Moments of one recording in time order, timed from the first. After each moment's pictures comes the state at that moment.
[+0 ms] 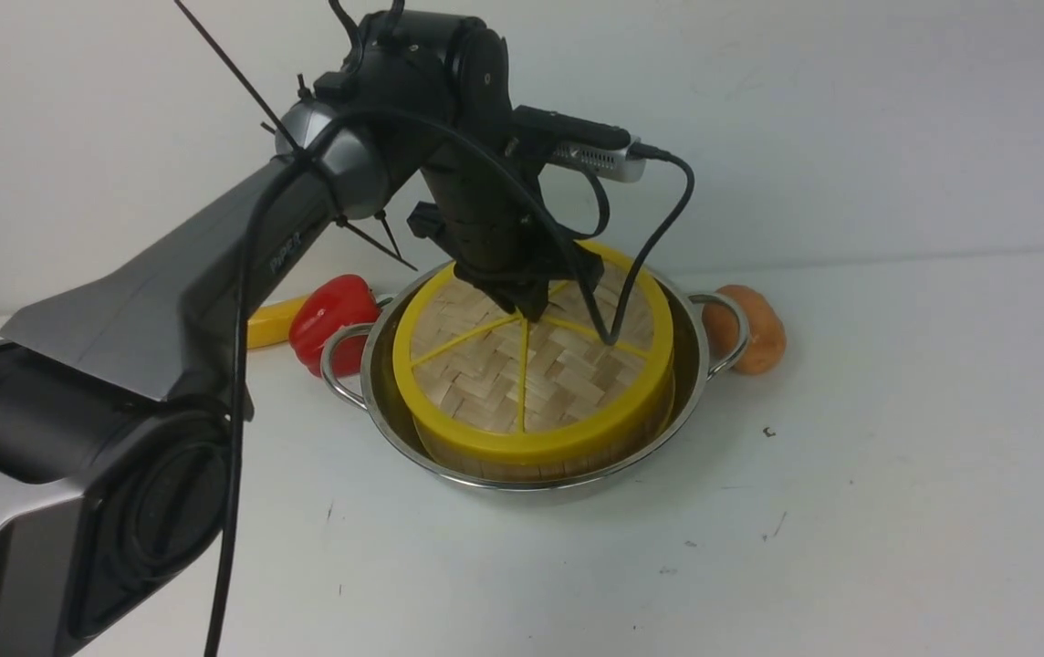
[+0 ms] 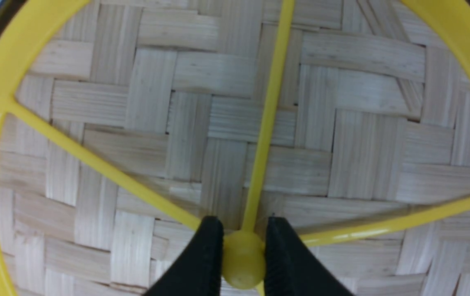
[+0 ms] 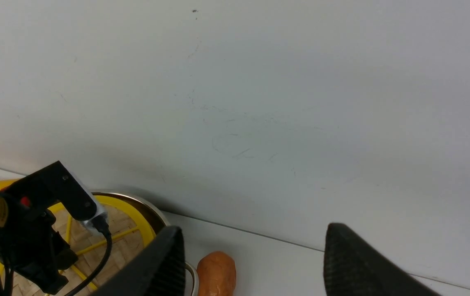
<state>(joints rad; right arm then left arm) 0.24 1.44 -2.01 0.00 1.24 -0.05 -0.42 2.33 -2.27 -0.05 1.22 0.07</state>
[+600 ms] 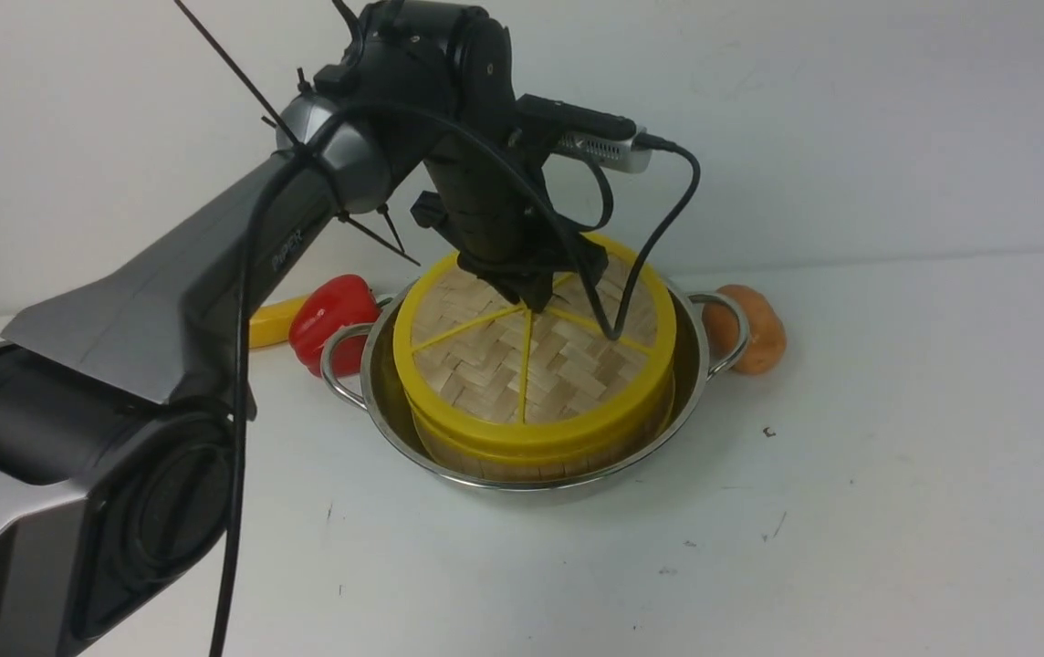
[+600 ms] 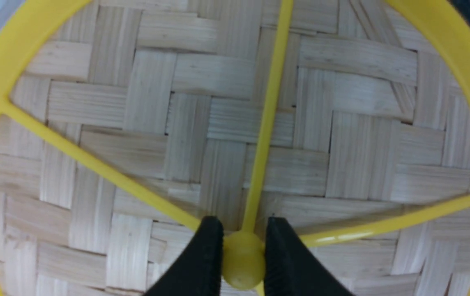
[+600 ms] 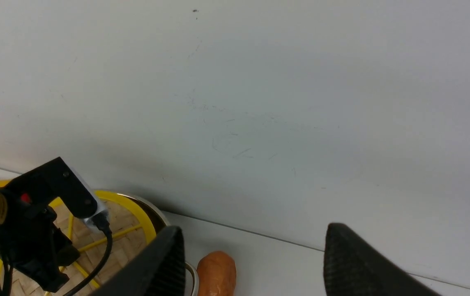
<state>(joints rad) 0.24 1.44 -2.01 0.00 1.24 -0.05 -0.43 2.33 -2.30 -0.05 1.23 0.08</state>
